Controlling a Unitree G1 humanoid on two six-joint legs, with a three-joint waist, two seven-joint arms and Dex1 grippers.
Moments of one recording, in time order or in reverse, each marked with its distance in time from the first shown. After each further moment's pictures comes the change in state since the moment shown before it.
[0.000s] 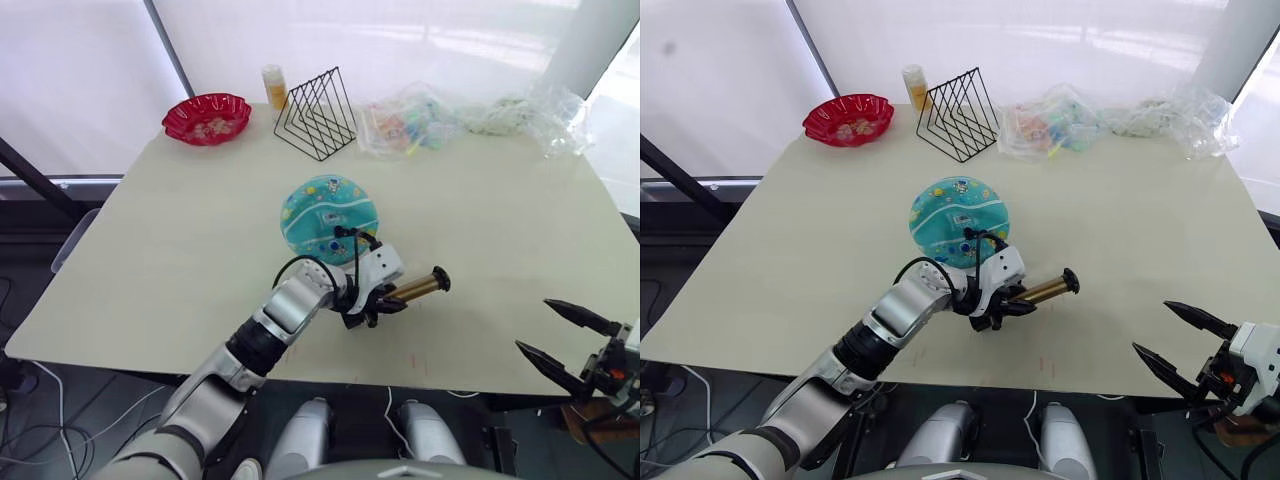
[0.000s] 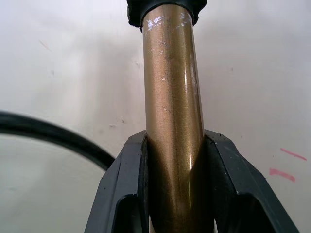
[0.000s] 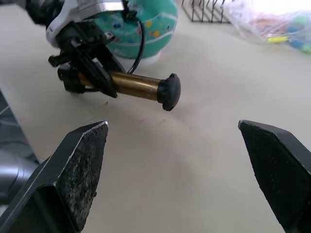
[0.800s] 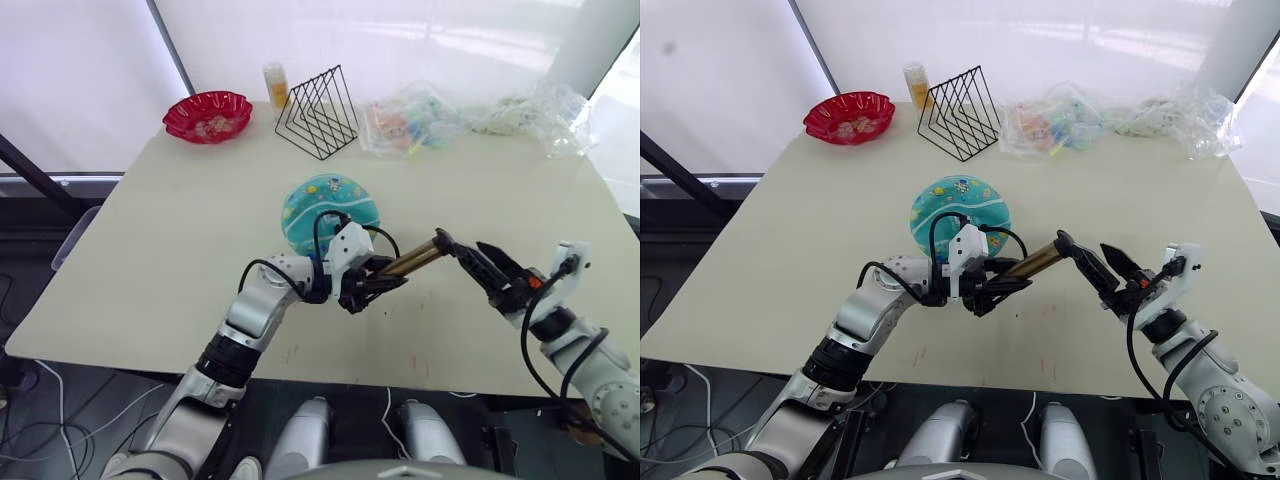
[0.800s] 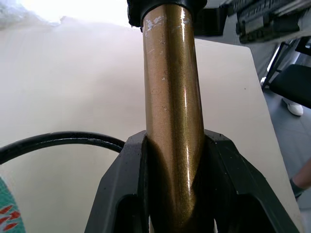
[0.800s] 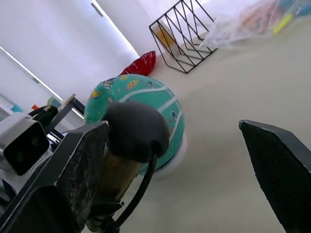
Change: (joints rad) left arm 0.104 0.022 0.190 -0.024 -0.109 -0.342 -0.137; right arm -0.353 0.176 0.185 -0.231 0.530 0.639 -0.796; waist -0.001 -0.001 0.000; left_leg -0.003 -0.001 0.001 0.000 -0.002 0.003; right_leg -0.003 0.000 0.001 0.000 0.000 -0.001
